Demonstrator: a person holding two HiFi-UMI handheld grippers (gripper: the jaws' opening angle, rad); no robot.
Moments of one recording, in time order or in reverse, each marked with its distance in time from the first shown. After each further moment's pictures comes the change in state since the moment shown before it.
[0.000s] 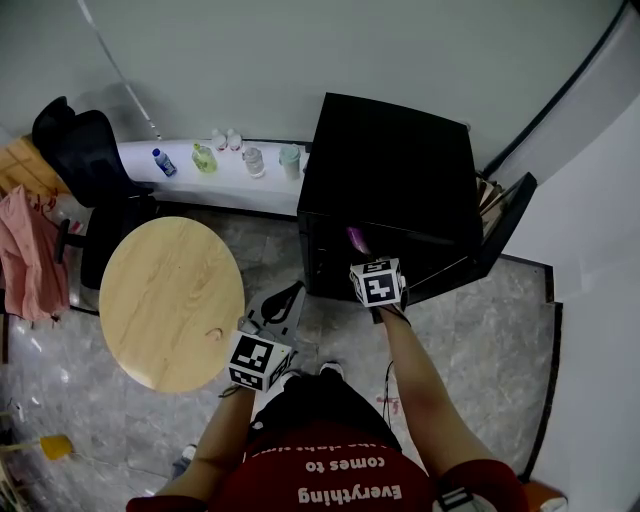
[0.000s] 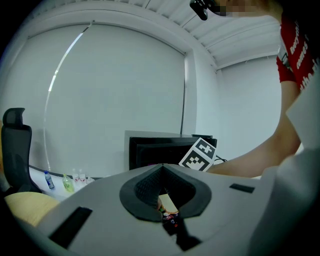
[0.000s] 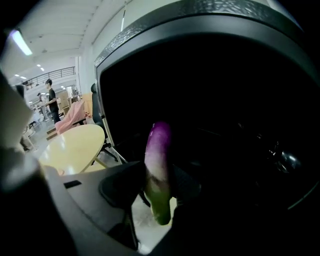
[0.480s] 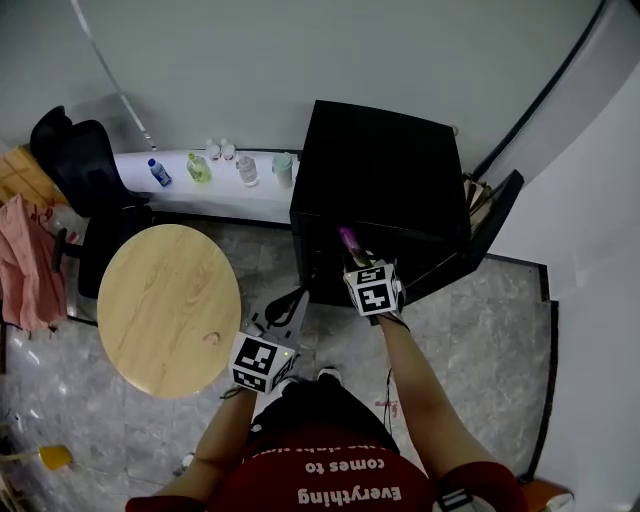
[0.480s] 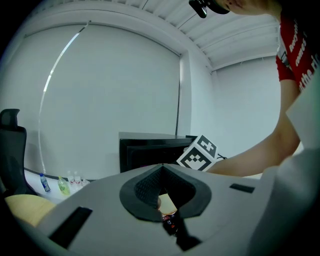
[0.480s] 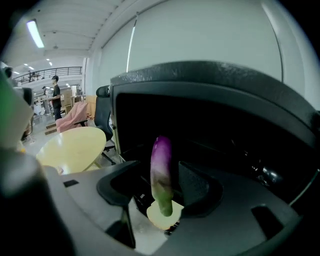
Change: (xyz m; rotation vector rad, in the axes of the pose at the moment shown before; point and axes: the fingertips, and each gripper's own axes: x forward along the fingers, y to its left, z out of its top) left arm 0.000 -0.023 0.006 0.029 -0.030 -0.040; right arm -0.032 0.007 0.019 -0.064 -0.109 -0.018
